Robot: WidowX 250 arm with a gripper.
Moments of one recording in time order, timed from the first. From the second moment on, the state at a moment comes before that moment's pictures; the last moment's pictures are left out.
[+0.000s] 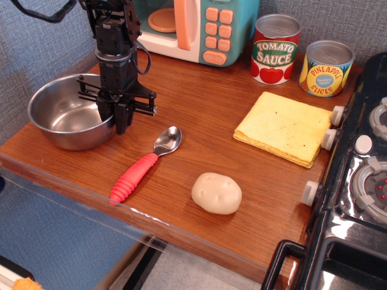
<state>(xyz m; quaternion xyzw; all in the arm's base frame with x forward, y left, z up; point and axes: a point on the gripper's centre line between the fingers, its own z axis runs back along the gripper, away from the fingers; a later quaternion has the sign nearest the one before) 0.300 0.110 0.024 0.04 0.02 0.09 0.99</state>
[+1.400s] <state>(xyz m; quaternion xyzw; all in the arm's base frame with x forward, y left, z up) 0.356 -0.037 0.091 0.03 -0.06 -0.14 0.99</state>
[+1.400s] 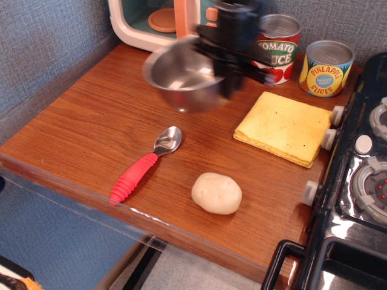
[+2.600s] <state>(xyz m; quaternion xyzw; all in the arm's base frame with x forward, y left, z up) 0.399 -0.092 0.048 0.07 -0.01 -0.18 0.98</state>
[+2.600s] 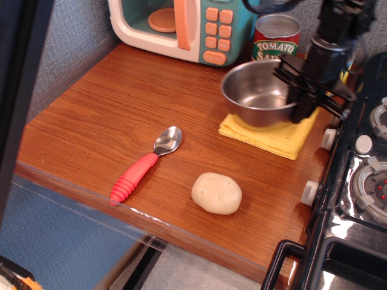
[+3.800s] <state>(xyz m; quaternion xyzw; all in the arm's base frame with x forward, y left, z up) 0.329 -0.036 0.148 0.00 -0.08 -0.07 0.99</state>
